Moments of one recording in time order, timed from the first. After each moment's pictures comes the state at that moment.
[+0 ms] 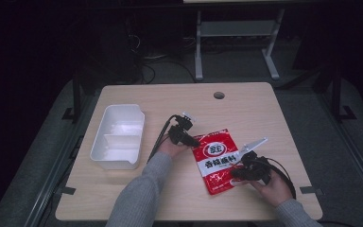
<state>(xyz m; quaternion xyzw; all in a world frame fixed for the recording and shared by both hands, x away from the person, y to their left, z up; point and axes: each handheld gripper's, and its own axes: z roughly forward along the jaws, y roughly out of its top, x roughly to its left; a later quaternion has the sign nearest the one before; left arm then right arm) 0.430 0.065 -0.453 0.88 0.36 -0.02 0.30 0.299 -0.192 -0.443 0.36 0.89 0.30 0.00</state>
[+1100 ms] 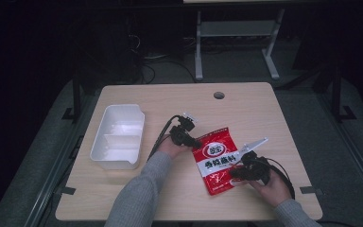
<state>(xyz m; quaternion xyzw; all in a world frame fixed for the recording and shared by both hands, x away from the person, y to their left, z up) 0.425 0.061 -0.447 0.89 0.32 -0.06 0.32 0.300 -0.192 -0.446 0.36 0.88 0.31 0.00</state>
